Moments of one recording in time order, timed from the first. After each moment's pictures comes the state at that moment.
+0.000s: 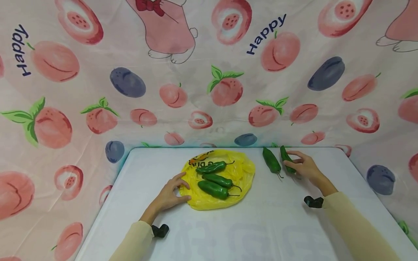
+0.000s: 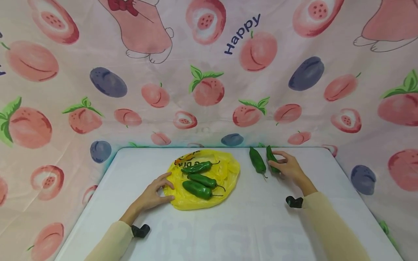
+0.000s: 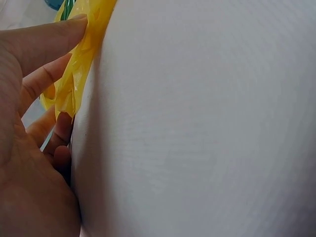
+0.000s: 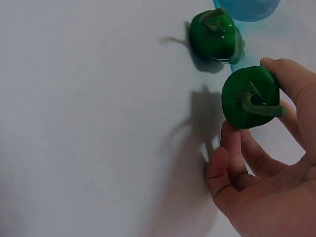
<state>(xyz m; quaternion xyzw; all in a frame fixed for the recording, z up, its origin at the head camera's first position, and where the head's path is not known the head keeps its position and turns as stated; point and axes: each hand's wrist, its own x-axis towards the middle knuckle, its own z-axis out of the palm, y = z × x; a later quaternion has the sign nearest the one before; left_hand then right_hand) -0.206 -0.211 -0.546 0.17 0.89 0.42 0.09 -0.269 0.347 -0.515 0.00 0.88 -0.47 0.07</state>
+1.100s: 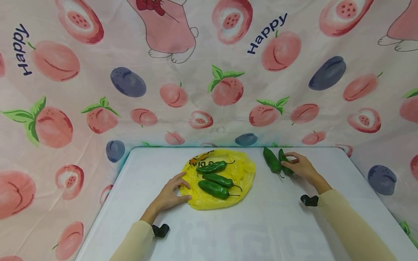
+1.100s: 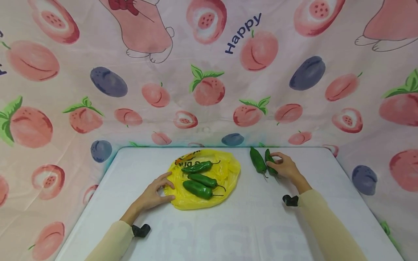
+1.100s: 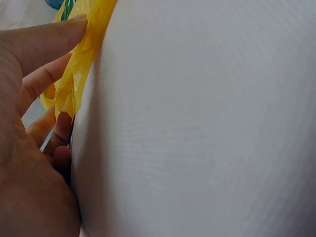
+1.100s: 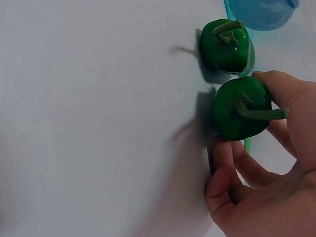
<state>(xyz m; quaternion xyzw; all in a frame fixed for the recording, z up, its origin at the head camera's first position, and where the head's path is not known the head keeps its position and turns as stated) -0.206 -0.210 -0.547 0.16 0.89 0.43 0.09 -0.273 0.333 -0.516 0.01 0.91 -0.41 0.10</state>
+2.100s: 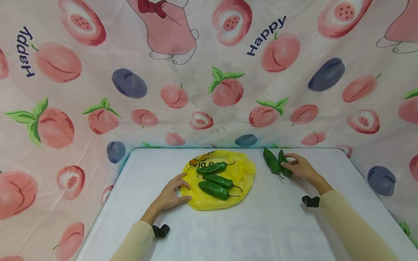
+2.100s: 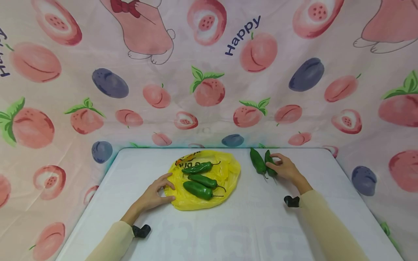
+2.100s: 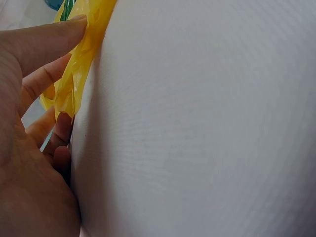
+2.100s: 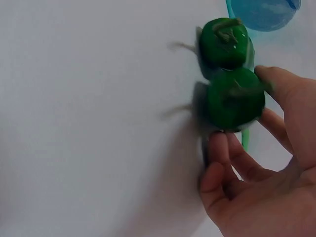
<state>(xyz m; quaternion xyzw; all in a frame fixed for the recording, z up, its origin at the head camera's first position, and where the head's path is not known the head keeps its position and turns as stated) -0.205 -0.210 -0.547 0.16 0.89 0.43 0.09 -0.269 0.334 -0.512 -0.02 0.91 -0.40 0.10</state>
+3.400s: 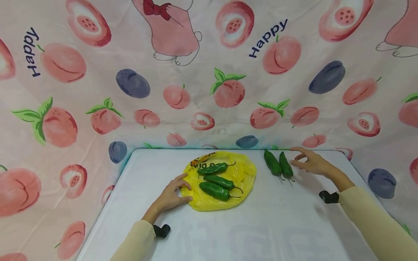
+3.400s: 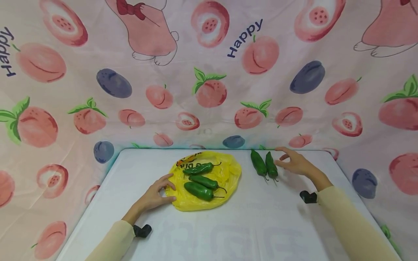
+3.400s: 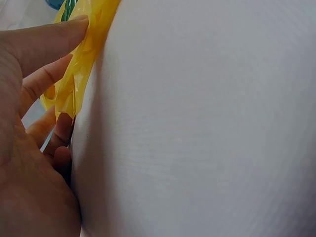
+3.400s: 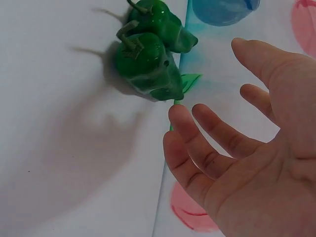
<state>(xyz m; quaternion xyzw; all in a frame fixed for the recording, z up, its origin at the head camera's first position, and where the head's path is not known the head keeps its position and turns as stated) -0.205 -0.210 -0.547 0.15 0.88 0.44 0.09 -0.264 0.352 -0.450 -0.13 0.93 -0.32 0.11</state>
